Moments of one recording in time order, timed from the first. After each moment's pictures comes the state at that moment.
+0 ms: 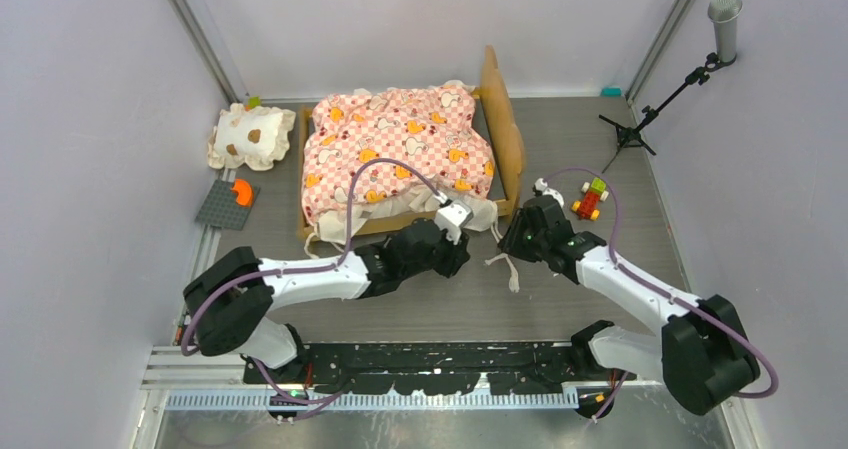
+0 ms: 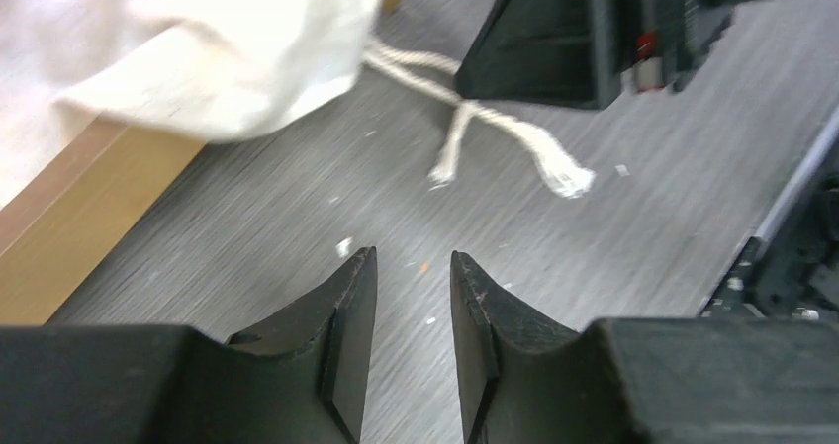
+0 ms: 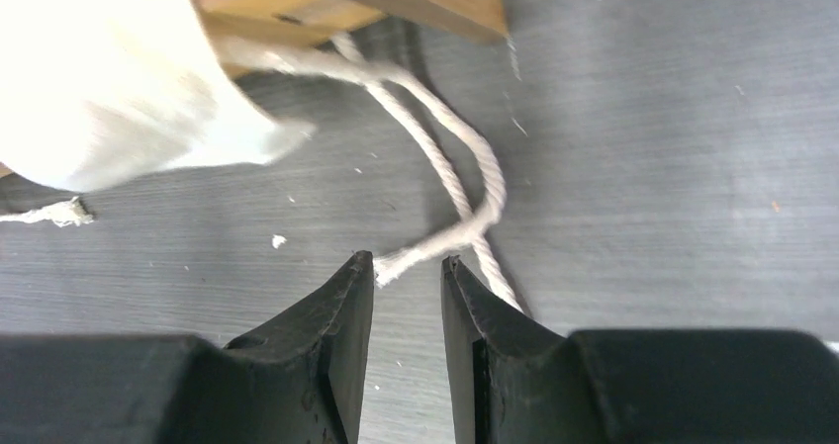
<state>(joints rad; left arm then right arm) -1.07 1.51 0.81 0.24 -0.11 -0.26 0.46 1.10 0.54 -0.28 0.06 0.73</state>
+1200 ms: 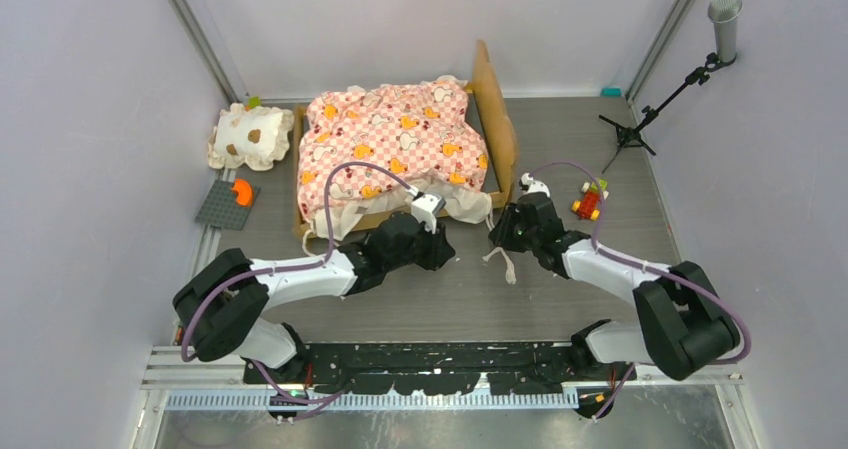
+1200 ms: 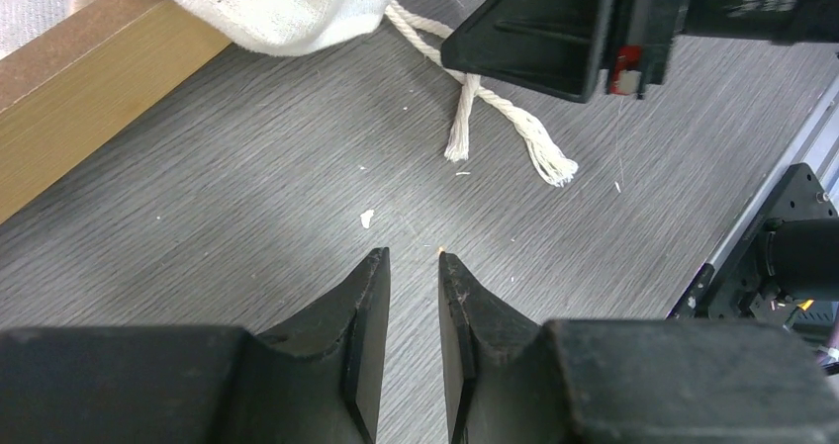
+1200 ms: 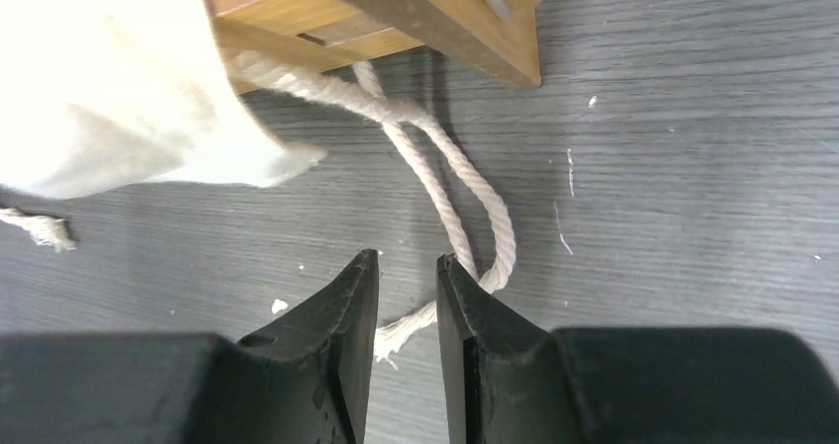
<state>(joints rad) -0.93 1.43 0.67 0.30 0.00 -0.44 0.45 1.33 0.53 0.07 0.00 0.57</state>
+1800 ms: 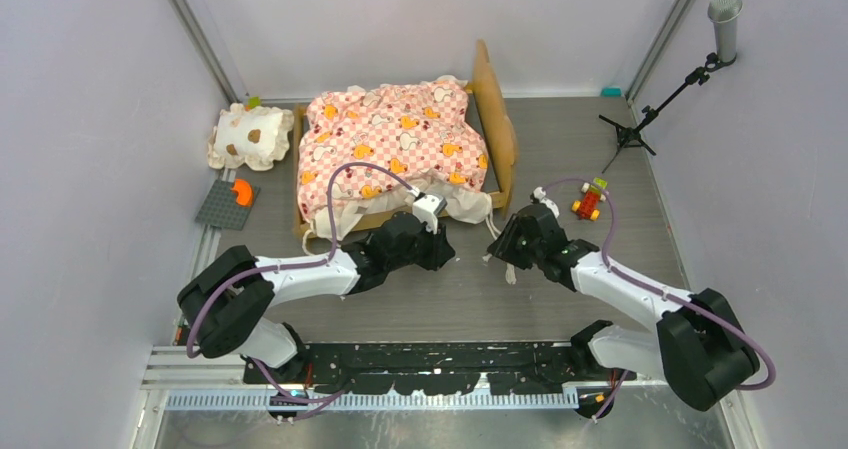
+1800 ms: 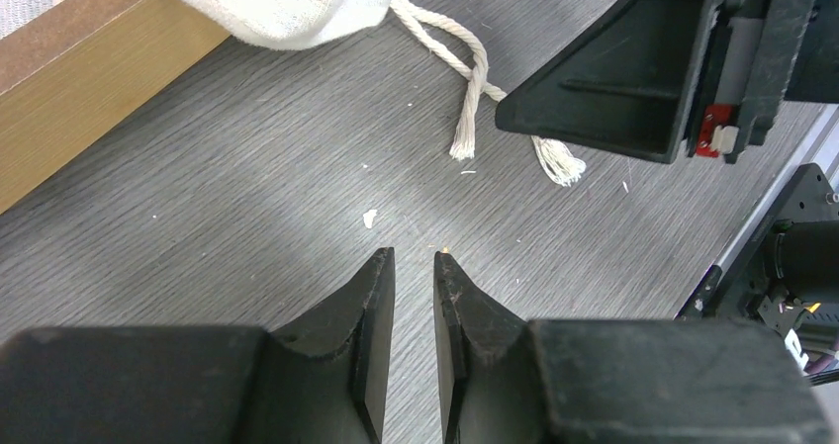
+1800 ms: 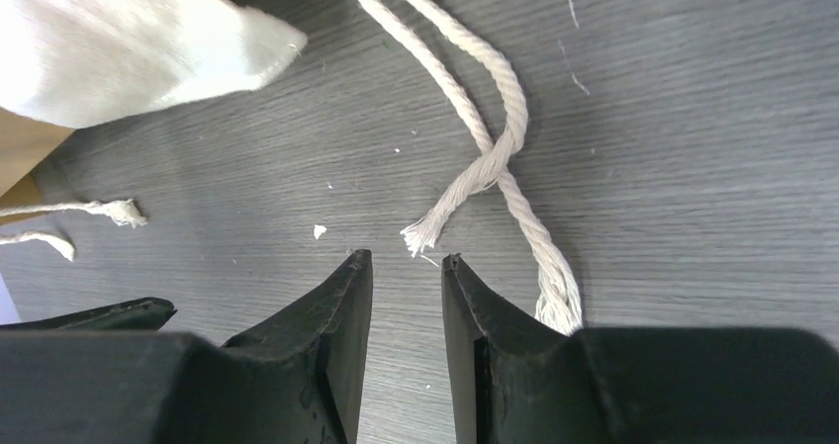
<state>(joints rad) -0.93 1.46 0.67 0.31 0.00 -0.45 0.50 1.14 0.49 -0.15 0.01 0.86</state>
